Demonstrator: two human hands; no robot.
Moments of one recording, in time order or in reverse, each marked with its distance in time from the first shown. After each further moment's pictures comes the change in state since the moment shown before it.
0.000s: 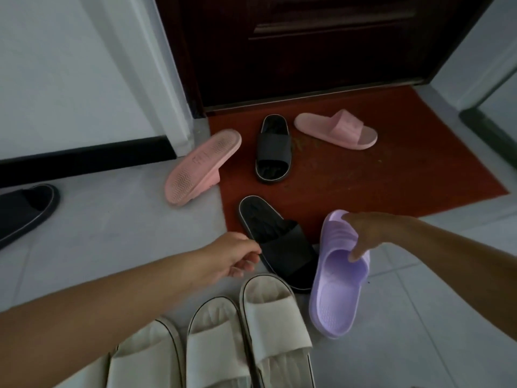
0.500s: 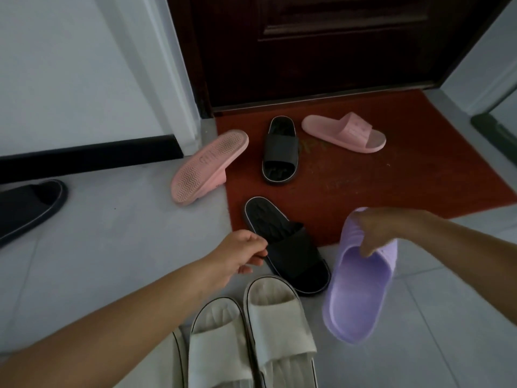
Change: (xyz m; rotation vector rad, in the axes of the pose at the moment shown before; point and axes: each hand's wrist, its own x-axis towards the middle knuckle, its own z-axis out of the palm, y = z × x) left_hand 0.014 -0.014 0.003 -0.126 0.074 0.110; right_hand -0.017 -0.015 -0.027 -0.042 -0.014 0.018
